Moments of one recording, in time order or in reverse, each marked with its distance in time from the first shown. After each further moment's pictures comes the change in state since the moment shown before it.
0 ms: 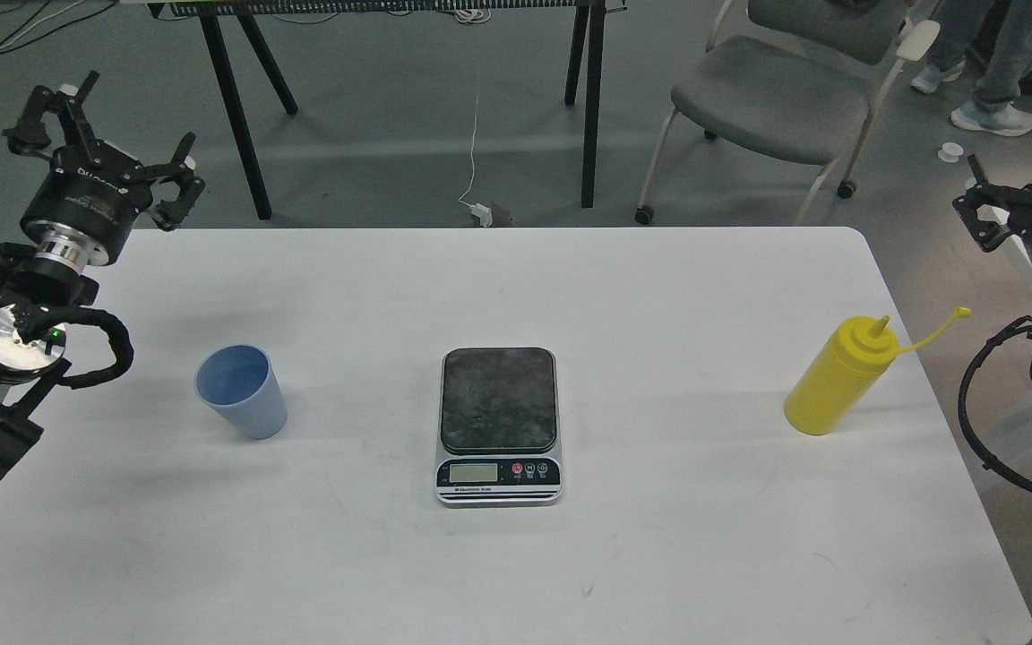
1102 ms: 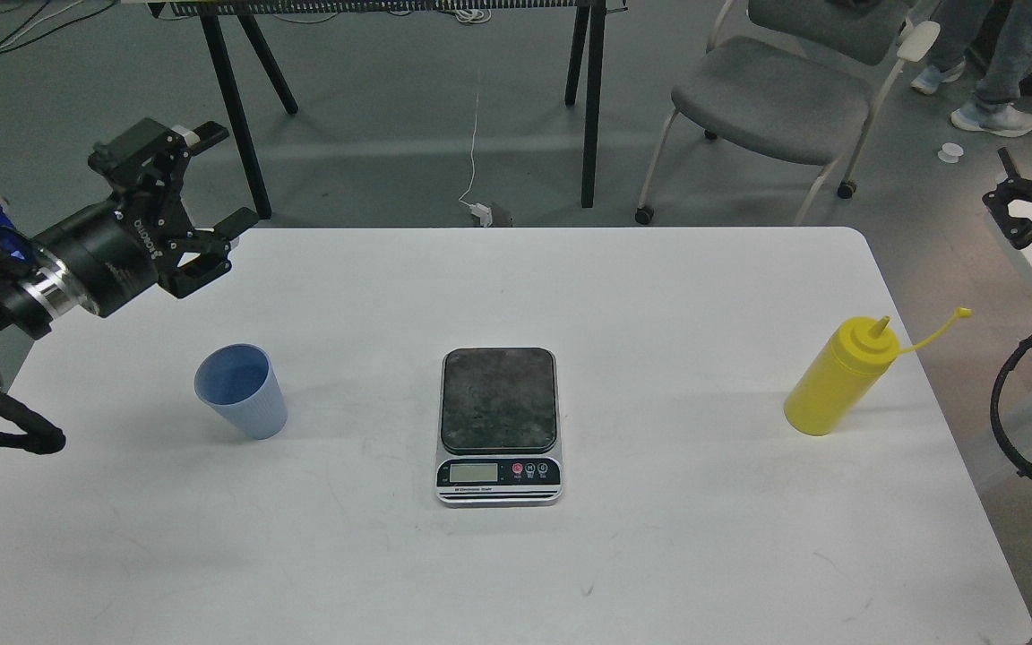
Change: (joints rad) left arm 0.112 0.398 0.138 -0.640 0.754 0.181 -0.020; right arm -0.037 -0.050 0.019 0.031 0.002 0.000 0.001
